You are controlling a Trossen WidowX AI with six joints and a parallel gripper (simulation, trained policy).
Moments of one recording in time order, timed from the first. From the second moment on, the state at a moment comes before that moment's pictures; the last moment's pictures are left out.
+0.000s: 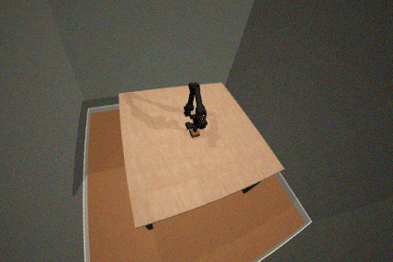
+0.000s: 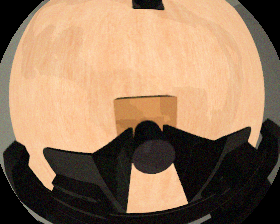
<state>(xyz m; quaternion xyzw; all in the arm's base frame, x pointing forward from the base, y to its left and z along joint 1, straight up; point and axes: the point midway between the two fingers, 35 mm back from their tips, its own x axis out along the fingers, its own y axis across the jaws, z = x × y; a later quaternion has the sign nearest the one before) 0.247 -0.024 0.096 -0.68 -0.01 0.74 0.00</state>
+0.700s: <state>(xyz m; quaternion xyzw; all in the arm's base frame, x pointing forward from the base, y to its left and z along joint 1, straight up) 0.249 -0.028 0.094 -0.69 -0.02 0.73 -0.03</state>
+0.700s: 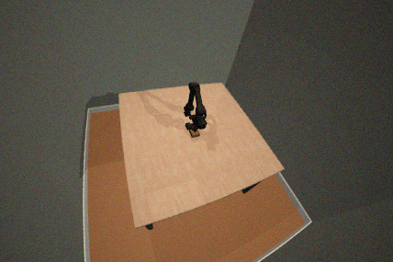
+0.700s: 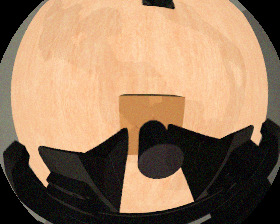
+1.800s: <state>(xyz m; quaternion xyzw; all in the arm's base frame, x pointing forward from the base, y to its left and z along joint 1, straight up) 0.248 -0.041 0.146 -0.73 0.03 0.68 -0.03</state>
